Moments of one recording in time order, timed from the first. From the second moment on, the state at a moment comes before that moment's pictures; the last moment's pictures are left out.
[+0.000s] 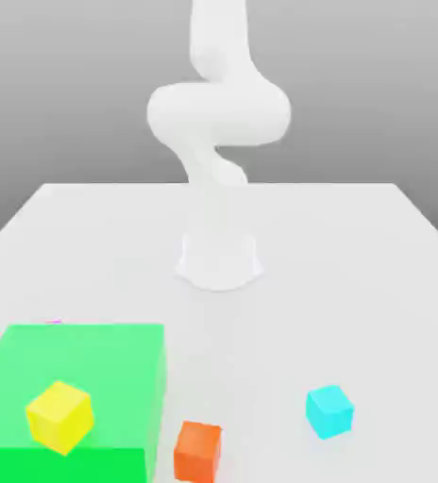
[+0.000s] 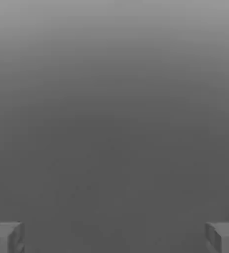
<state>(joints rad) 0.01 -0.75 -0.08 -2.32 0.03 2.32 0.74</state>
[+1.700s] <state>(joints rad) -0.35 0.35 -0.31 -2.70 0.78 2.99 -1.00</state>
